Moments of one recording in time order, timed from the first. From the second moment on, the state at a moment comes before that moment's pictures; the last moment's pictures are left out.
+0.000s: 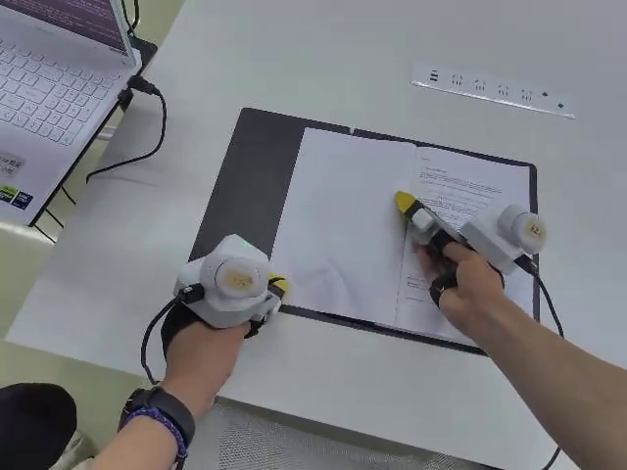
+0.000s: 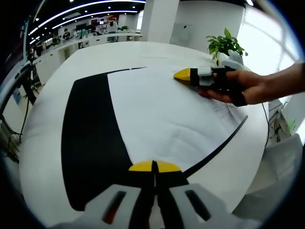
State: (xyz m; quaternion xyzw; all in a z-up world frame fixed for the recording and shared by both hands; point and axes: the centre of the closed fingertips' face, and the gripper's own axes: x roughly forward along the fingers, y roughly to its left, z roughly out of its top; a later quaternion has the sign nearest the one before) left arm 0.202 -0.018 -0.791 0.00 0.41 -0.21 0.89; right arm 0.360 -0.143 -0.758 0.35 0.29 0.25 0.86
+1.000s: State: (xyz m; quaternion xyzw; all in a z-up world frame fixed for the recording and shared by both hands) left arm 0.202 -0.017 -0.792 -0.01 0.40 -0.22 0.89; right arm 0.421 -0.152 -0.753 0.43 0.24 0.17 0.85
